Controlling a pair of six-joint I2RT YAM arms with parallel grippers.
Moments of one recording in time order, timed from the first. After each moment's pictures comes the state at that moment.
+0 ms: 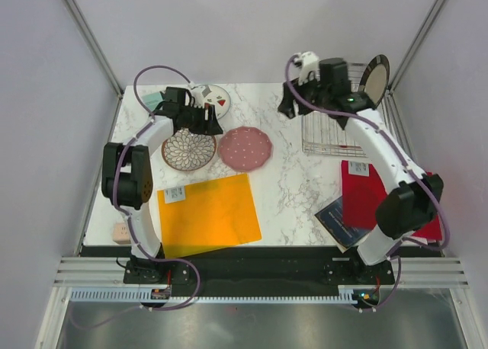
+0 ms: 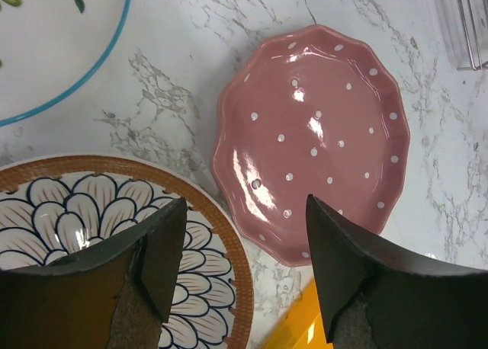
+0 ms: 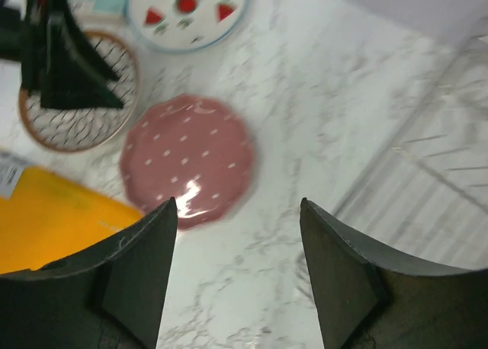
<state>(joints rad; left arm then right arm) -0.16 1.95 1.45 -0.30 0.55 -0.02 0.28 1.63 1.69 -0.54 -0.30 -0.03</state>
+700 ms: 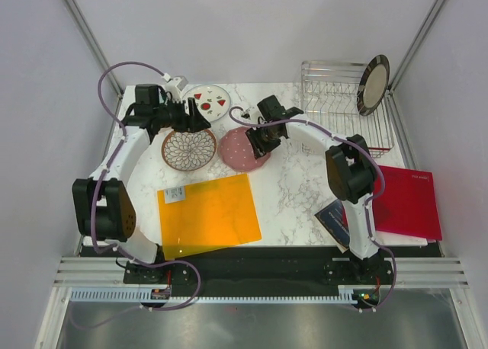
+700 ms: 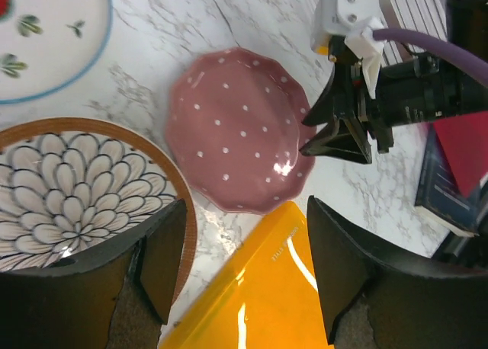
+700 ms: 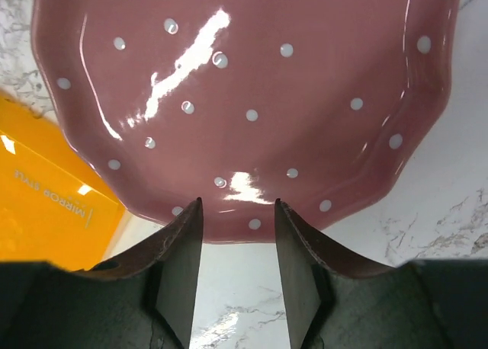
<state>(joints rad) -0.06 1.58 1.32 -0.35 0.64 -0.06 0.53 2.17 1.77 -0.67 -0.26 -0.11</state>
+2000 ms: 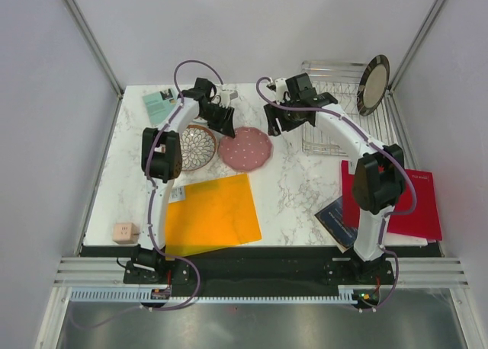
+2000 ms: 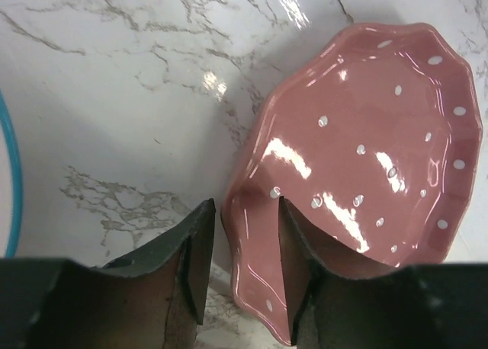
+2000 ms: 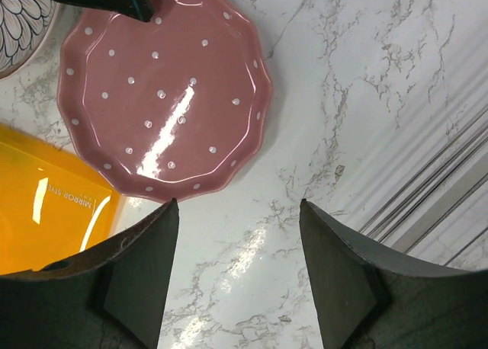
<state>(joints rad) -0.23 2.53 2.23 -0.85 0.62 0.27 0.41 1.94 1.74 -0.67 -0.21 -0.04</state>
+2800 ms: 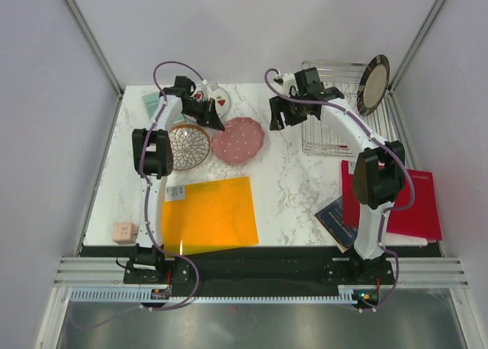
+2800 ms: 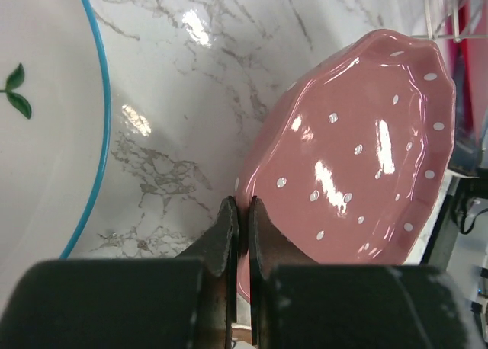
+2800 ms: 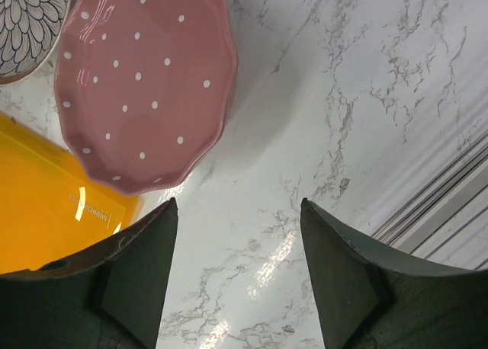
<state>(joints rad) -0.10 2.61 2.36 -0.95 0.91 0.22 0.34 1.99 1.80 -0.69 -0.34 -0.03</state>
